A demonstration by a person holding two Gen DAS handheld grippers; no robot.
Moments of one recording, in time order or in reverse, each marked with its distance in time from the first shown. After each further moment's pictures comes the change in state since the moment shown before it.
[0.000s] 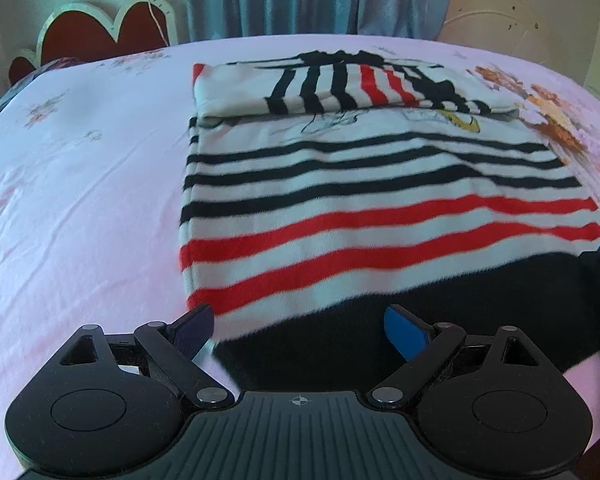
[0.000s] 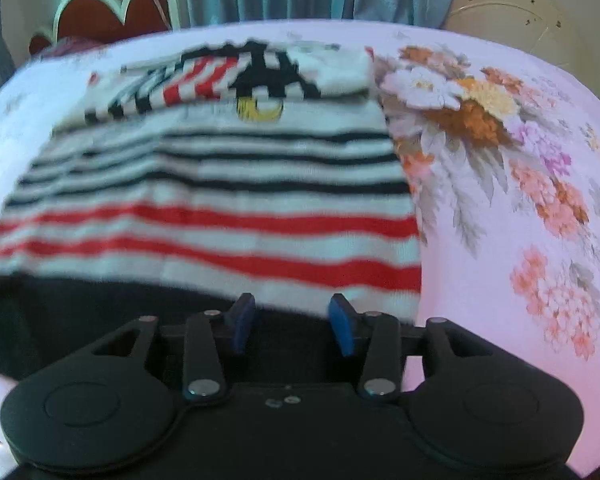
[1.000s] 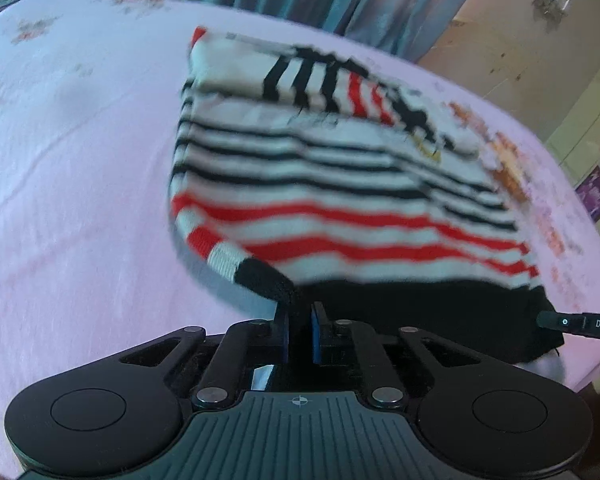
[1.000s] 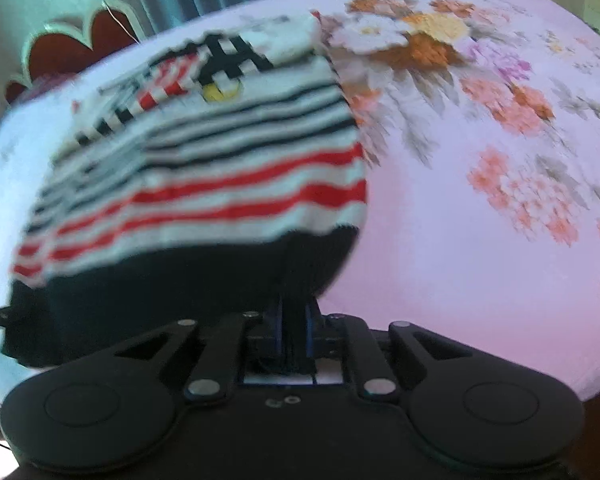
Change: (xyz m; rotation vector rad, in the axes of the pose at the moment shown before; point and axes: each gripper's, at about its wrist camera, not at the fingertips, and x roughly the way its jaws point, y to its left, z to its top) left arm -0.018 0.039 0.002 -0.206 0.032 -0.269; right arm -0.037 -0.037 -0.016 0.248 0.070 0.101
